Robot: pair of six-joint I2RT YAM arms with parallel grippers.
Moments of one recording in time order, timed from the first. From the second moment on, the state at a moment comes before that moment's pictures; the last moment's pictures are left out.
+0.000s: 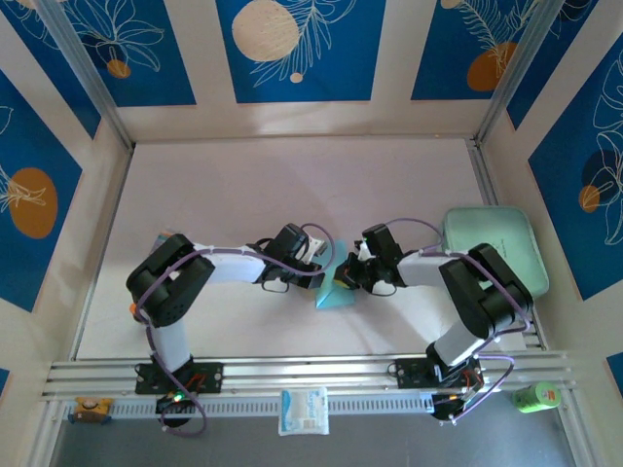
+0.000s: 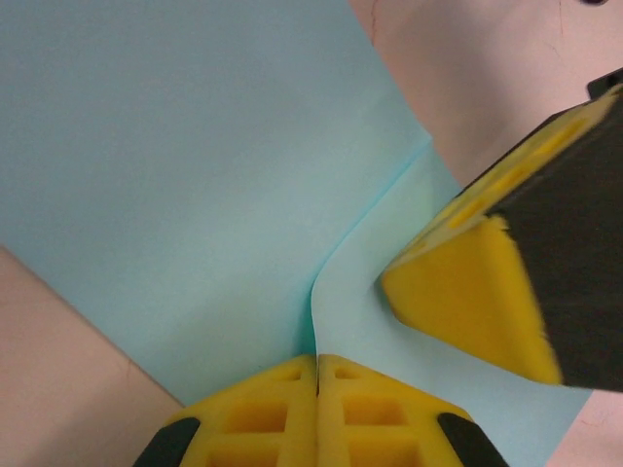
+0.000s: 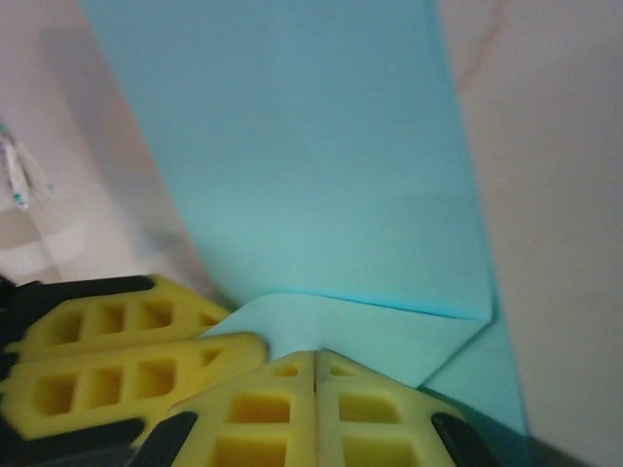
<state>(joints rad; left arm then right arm) -0.78 1.82 0.90 -0.02 0.40 -0.39 0.48 1.60 0.57 0.03 -0.57 0.98</state>
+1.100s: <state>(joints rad) -0.80 1.74 0.90 -0.04 0.68 -0.60 0.47 1.61 0.55 0.09 -0.60 0.98</state>
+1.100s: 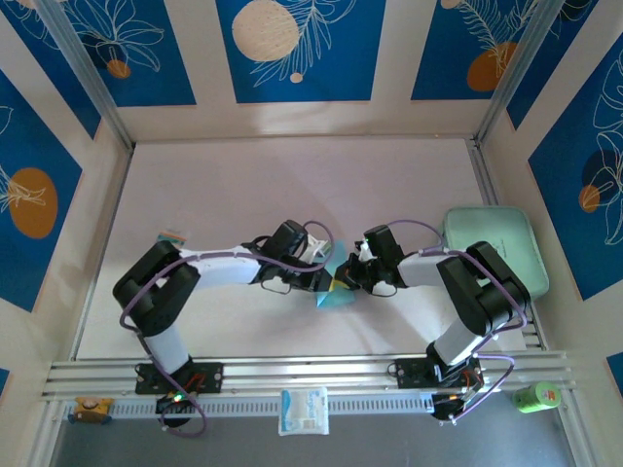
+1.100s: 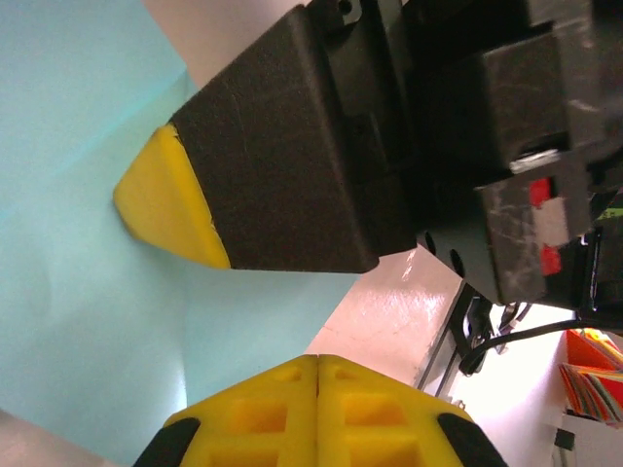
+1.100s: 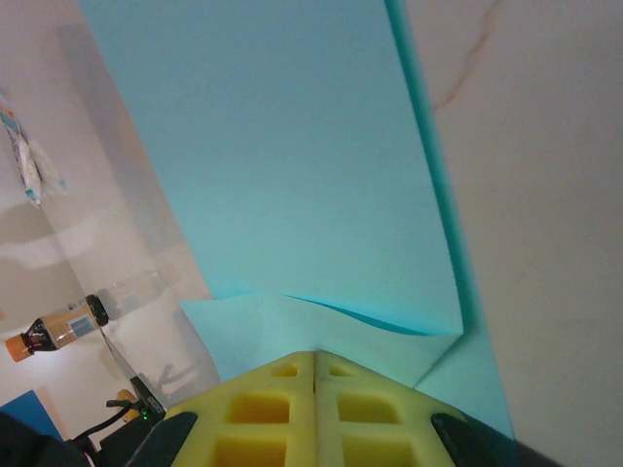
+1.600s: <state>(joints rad) -0.83 1.82 0.92 -0.06 0.71 -0.60 0.46 1.61 0.55 0.09 -0.60 0.98</state>
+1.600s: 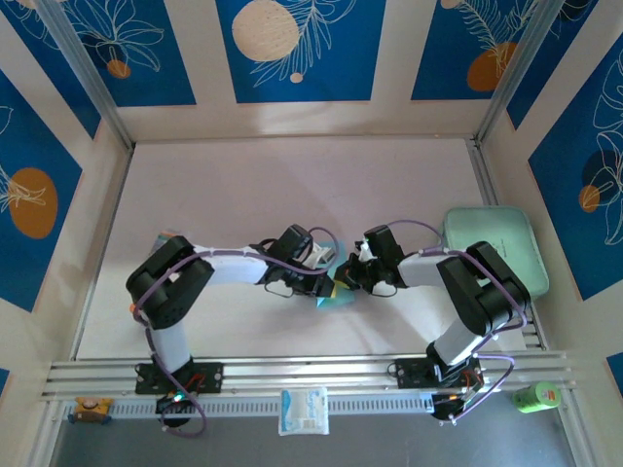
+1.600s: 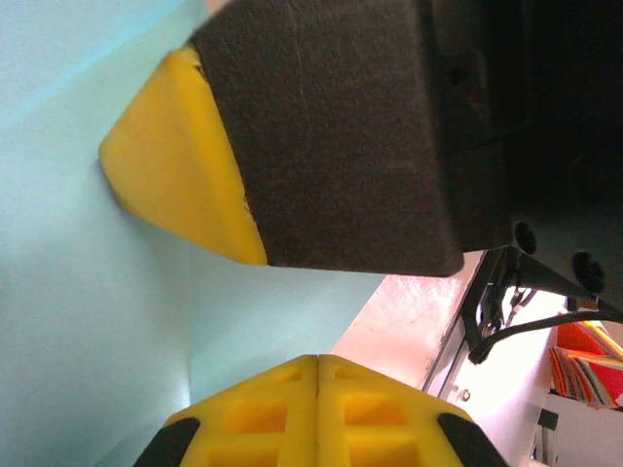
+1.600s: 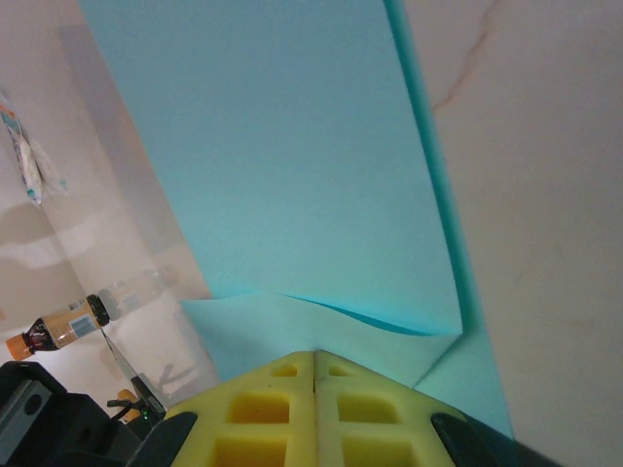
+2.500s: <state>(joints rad) -0.83 1.84 0.93 -0.14 0.66 -0.54 0.46 1.61 0.55 0.09 -0.60 0.98</state>
